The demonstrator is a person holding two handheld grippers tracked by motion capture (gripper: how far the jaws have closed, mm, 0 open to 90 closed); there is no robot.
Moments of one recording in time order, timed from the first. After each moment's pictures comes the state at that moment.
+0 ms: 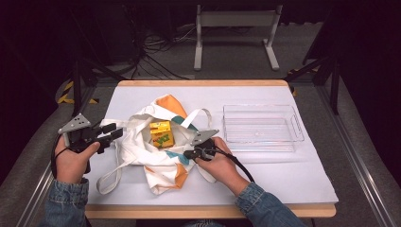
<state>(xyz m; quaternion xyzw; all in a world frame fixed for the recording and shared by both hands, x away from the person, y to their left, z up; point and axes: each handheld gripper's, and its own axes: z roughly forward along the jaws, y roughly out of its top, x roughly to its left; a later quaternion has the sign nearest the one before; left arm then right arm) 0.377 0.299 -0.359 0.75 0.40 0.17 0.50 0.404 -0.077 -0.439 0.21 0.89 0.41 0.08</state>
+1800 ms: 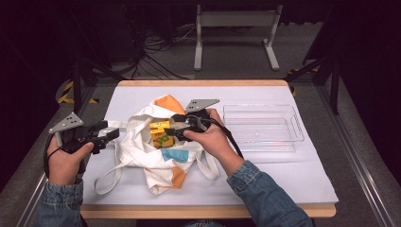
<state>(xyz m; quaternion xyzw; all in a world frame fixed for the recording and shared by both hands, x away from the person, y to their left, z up) 0.372 0.308 -0.349 0.74 0.40 0.17 0.51 0.443 -0.050 -0.357 0.21 0.81 0.54 0.06</state>
